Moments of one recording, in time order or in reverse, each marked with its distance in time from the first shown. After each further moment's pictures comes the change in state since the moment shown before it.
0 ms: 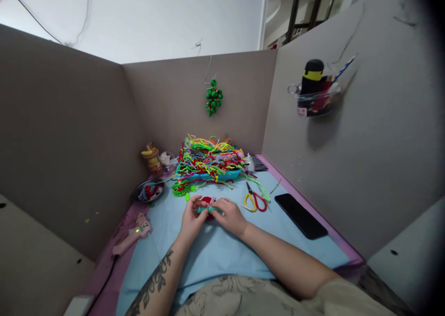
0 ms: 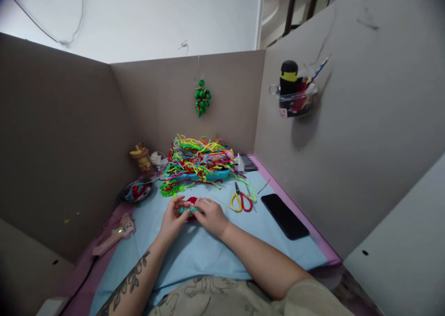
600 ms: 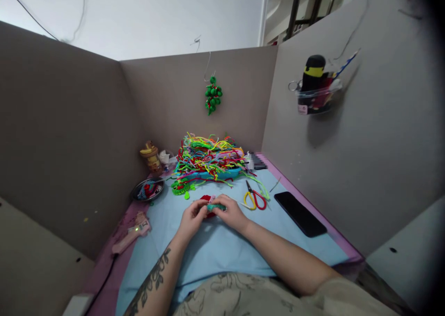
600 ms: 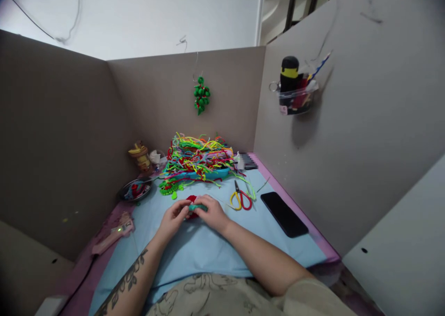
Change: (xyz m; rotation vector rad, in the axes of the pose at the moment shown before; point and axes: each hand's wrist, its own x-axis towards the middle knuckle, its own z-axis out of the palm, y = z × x) left_hand 0.001 0.003 -0.007 0.071 -0.176 -0.127; right_hand 0.003 0.004 -0.002 0.226 0.063 0.066
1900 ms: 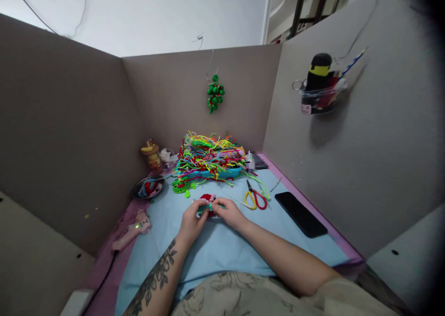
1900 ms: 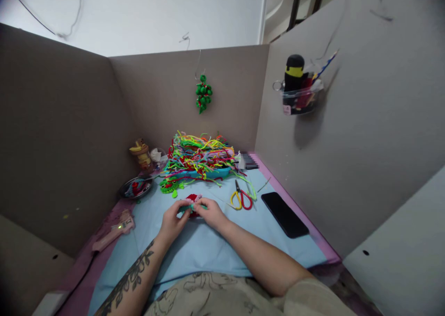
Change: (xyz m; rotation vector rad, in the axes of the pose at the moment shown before) left_hand -0.006 -0.012 -0.002 0.524 0.136 0.387; right_hand -0.001 0.001 0.010 0.279 -0.103 0.390
